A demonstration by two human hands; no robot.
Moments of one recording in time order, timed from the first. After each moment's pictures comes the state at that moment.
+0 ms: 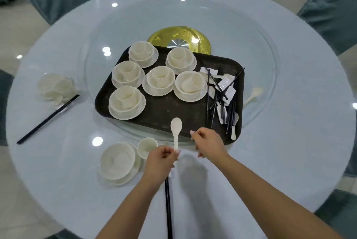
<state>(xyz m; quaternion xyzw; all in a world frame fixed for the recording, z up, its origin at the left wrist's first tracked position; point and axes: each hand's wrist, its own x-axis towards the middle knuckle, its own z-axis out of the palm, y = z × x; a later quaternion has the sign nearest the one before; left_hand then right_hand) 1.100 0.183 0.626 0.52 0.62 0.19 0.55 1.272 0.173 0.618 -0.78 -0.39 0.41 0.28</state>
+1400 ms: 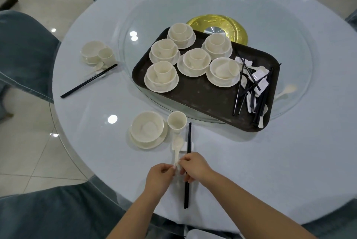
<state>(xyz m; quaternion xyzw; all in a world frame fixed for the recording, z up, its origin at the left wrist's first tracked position) 1.001 0.086 0.573 0.45 0.70 0.15 0.54 1.143 0.104 0.584 -0.71 -0.37 0.59 0.10</state>
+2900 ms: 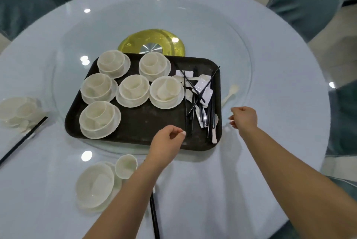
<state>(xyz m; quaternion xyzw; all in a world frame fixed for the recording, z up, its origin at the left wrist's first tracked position) 1.189 0.229 0.658 0.65 0.54 0.13 0.52 1.441 0.187 0.607 -0.85 -0.08 0.30 0.43</state>
